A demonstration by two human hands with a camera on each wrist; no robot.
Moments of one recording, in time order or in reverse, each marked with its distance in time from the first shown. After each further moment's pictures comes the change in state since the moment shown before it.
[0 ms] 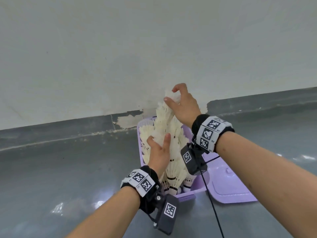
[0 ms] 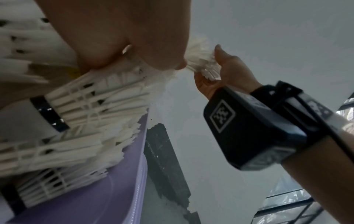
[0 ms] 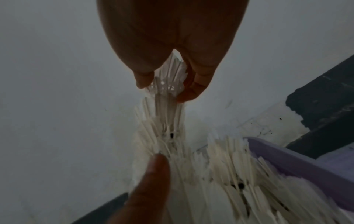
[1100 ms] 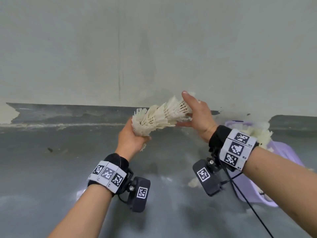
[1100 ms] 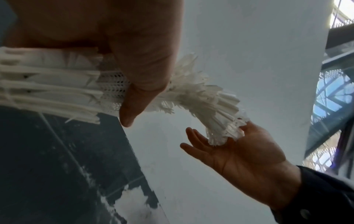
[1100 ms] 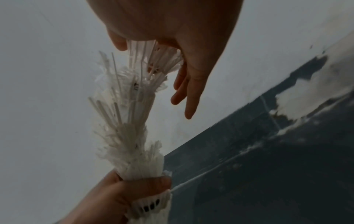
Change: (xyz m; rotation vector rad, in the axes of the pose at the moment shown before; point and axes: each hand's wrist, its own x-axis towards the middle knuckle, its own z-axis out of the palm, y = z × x) left_hand 0.053 -0.039 -0.442 0.121 0.154 0.126; right_hand -0.043 -0.233 0.287 0.510 -0.138 0.273
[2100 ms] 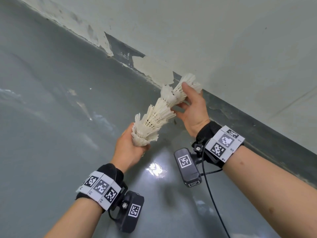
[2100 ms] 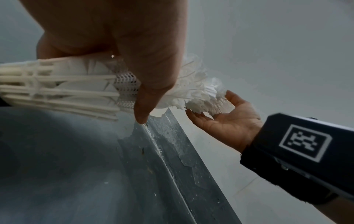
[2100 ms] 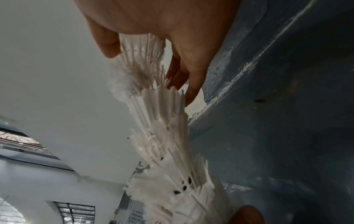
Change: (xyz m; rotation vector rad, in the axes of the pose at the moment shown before) left_hand -0.134 -0.129 -0.241 0.067 0.663 -0.222; right_hand -0.029 0.053 0.365 0.337 -0.717 0.163
